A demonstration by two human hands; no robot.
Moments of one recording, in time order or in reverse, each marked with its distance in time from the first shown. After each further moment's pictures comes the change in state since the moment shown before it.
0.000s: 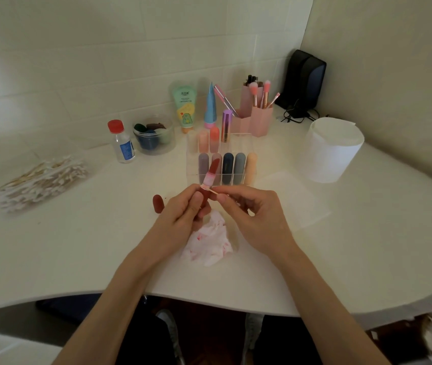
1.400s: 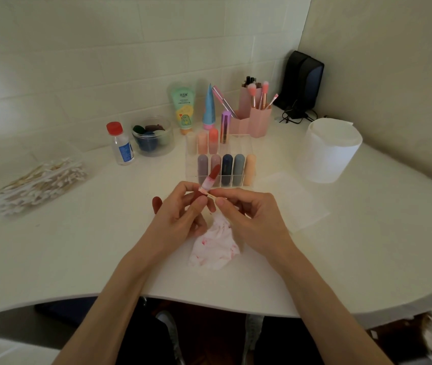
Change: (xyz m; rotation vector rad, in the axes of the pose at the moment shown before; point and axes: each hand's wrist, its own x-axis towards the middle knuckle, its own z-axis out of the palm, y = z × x) left_hand 0.000 0.005 -0.002 -0.102 0.044 -0.083; right_hand -0.001 -0.006 0.003 0.077 -0.005 0.120
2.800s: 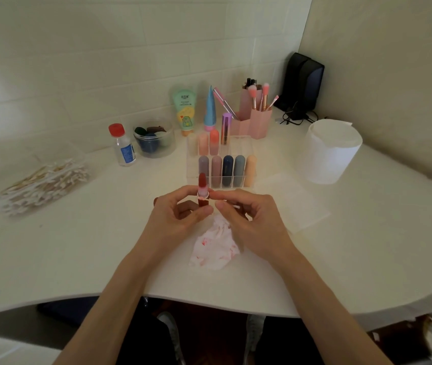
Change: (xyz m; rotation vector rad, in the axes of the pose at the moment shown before) left_hand -0.001 -0.006 -0.003 0.023 0.115 0.025; right_hand -0.001 0.003 0.000 -0.021 -0.014 -0.037
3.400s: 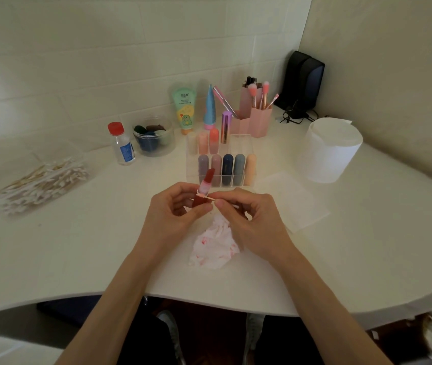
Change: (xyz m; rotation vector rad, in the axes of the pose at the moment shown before) left_hand 0.000 0.000 0.000 0.052 0.106 0.011; right_hand 0.001 0.003 0.000 -0.037 0.003 -0.049
